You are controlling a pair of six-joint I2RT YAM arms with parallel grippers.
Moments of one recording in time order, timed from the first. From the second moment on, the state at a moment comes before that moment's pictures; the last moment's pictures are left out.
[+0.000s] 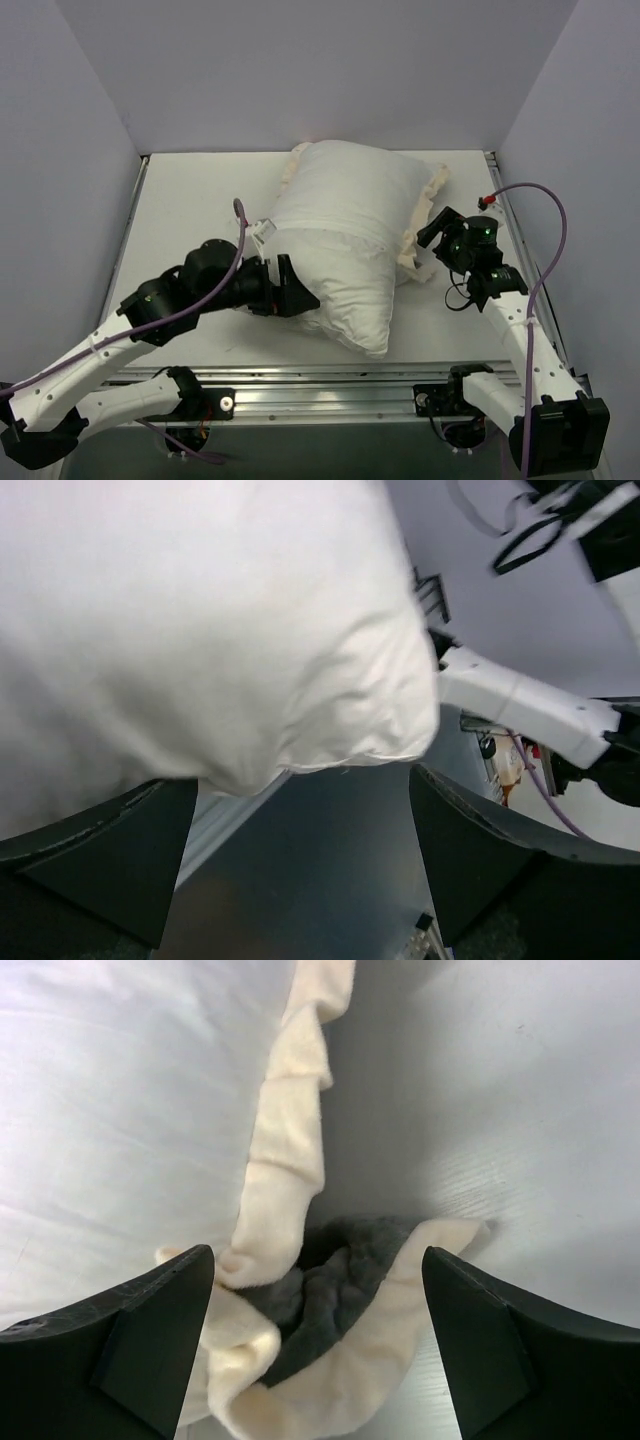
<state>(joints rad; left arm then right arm) -0.94 0.90 1.03 -0.66 0.16 -0.89 0.09 0.97 0.73 -0.32 0.04 0.63</state>
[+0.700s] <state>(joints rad) -0.76 0.94 1.19 -0.82 -0.31 -0.62 0.26 1.39 0.96 -0.22 0.01 0.58</state>
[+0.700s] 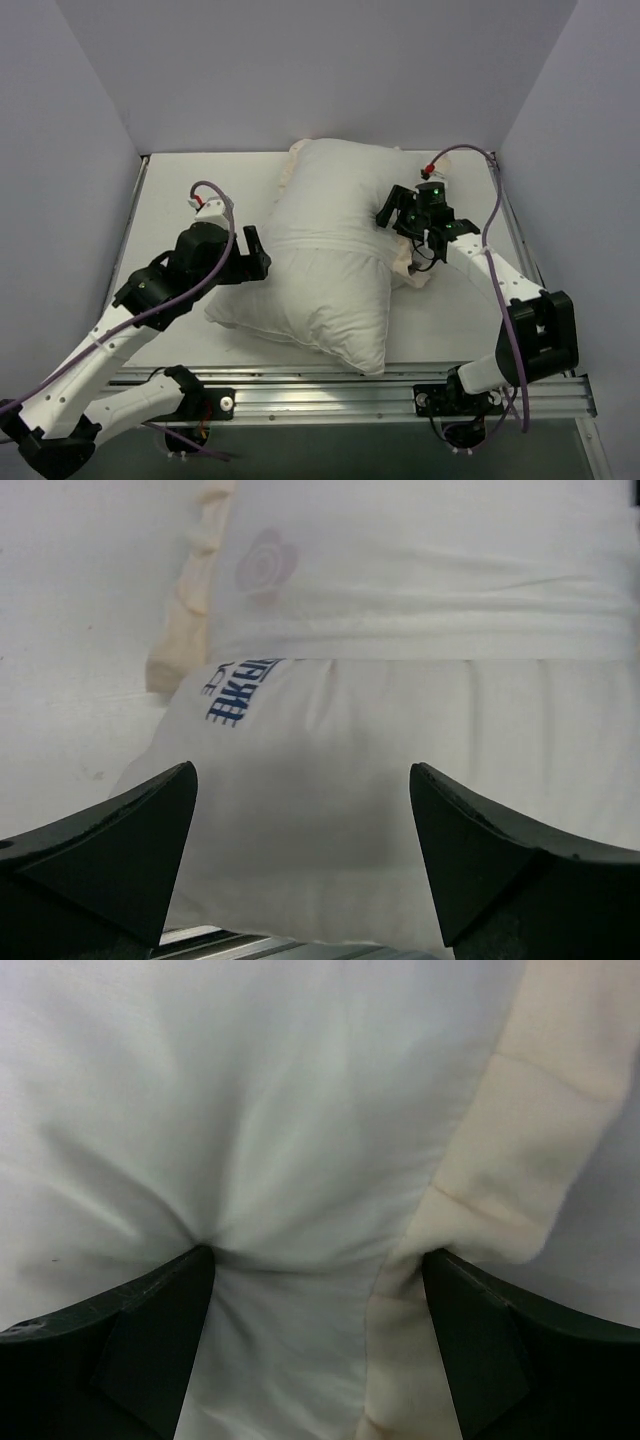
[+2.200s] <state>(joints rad) -0.38 0.81 0.57 -0.26 0.03 -0.95 1.02 1.32 1.11 -0.37 0.41 0.16</state>
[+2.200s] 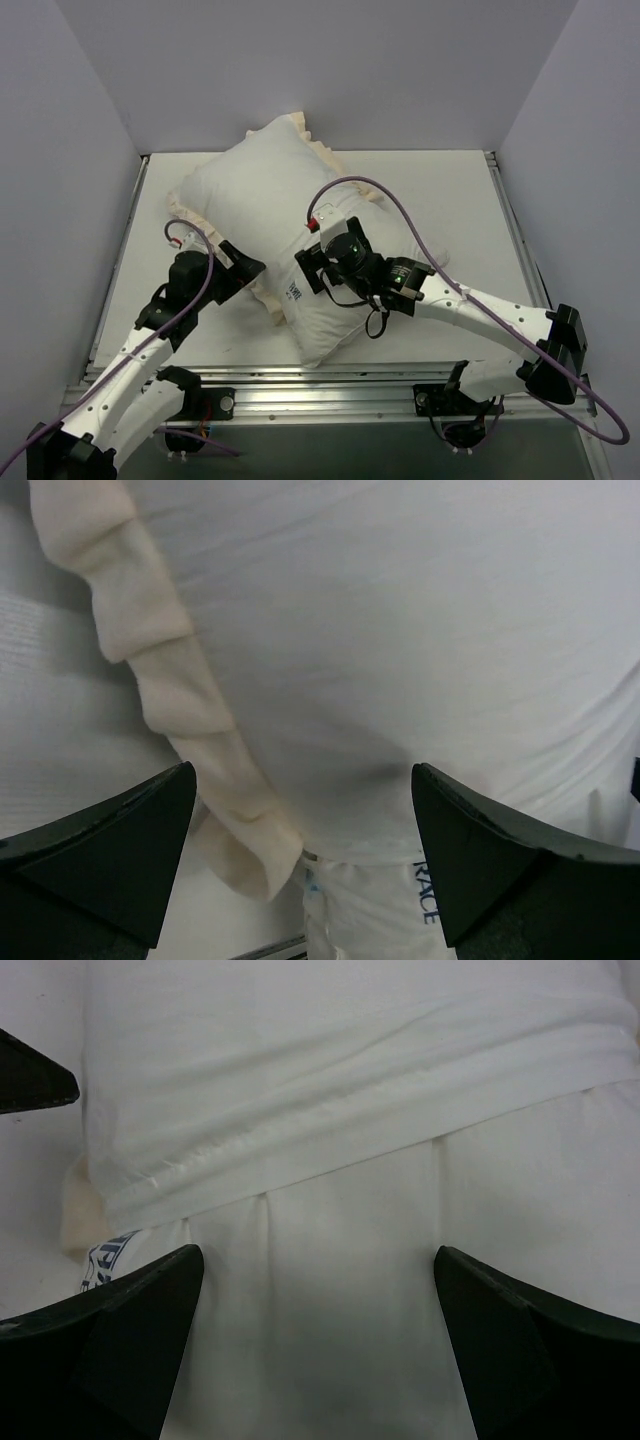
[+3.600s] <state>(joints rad) -0.36 0.80 0.21 0.18 0.28 -1.04 1.22 1.51 1.01 -0.30 0.74 0.22</state>
